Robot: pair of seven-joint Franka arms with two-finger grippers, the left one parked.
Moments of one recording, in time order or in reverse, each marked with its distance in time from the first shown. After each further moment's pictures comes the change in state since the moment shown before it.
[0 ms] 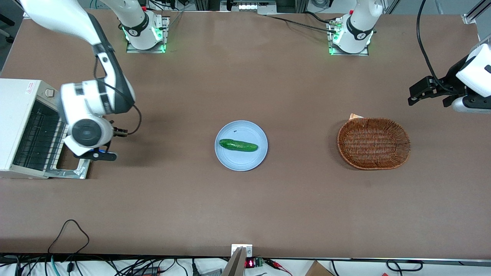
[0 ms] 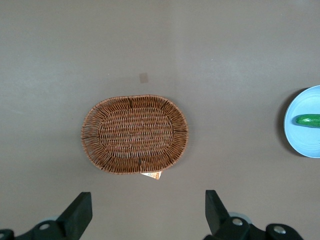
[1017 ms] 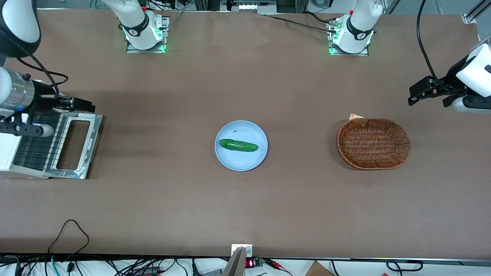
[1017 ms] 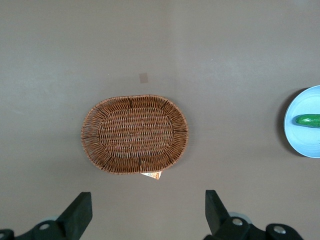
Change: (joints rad) arm -0.023 -0.252 -0.114 0.144 0.395 -0.118 -0.230
